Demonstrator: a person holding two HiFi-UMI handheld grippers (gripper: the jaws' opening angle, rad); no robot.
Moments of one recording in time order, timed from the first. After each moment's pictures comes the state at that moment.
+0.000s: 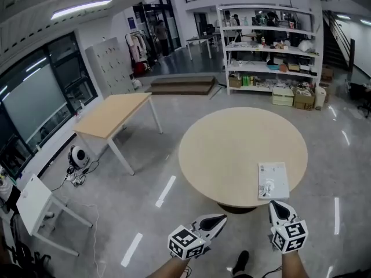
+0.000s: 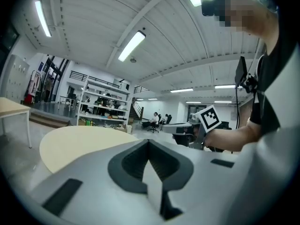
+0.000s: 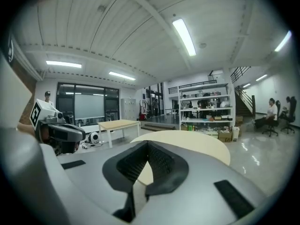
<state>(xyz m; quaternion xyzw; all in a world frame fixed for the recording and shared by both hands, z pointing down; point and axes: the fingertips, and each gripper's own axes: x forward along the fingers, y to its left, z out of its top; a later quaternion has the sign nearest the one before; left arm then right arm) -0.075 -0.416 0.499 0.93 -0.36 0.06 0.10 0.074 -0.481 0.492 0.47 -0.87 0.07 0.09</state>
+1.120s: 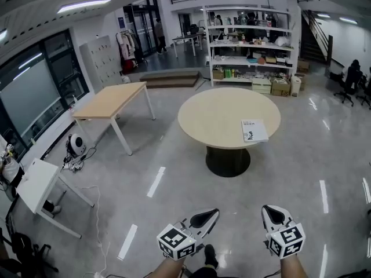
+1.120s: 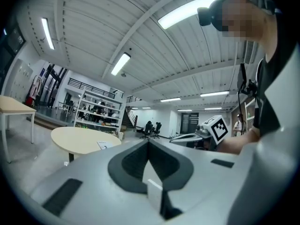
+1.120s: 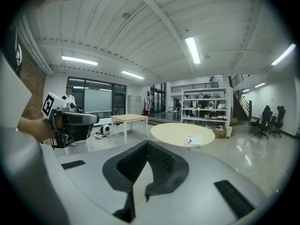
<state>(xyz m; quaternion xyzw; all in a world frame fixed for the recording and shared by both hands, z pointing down) -0.080 0.082 0.465 0.93 -0.35 0.00 0.07 0.075 0.057 0.486 0.47 -0.87 0.06 0.12</state>
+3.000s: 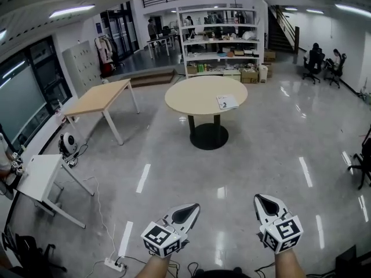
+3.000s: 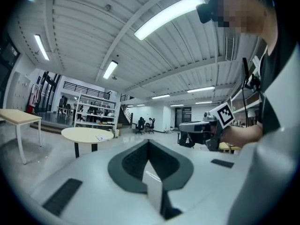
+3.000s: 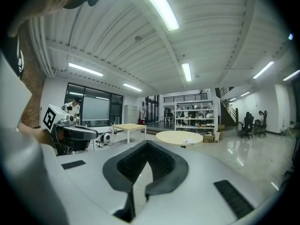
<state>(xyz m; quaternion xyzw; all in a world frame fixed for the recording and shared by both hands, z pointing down) -0.165 0.546 0.434 0.94 -0.34 0.04 0.05 0.018 0.546 0.410 0.53 -0.85 0.03 0.06</state>
